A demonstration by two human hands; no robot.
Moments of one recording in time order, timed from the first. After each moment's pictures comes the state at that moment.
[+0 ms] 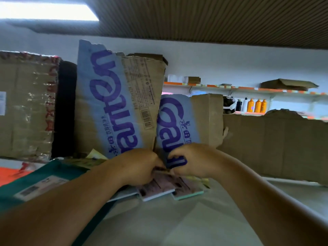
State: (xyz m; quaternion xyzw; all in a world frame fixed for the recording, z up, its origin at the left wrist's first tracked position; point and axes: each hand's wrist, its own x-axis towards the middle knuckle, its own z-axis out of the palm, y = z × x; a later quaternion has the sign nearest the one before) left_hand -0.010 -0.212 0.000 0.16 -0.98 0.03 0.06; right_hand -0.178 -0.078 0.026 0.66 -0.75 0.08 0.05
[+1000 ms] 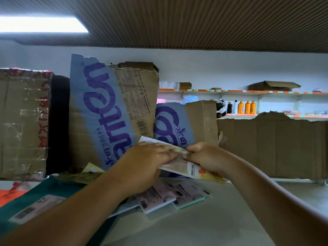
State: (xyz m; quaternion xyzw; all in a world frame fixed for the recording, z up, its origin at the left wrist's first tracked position) left_hand -0.004 -0.198 0.019 0.04 -0.96 0.11 0.26; right_hand -0.181 -0.060 0.044 0.52 -0.79 0.30 -0.11
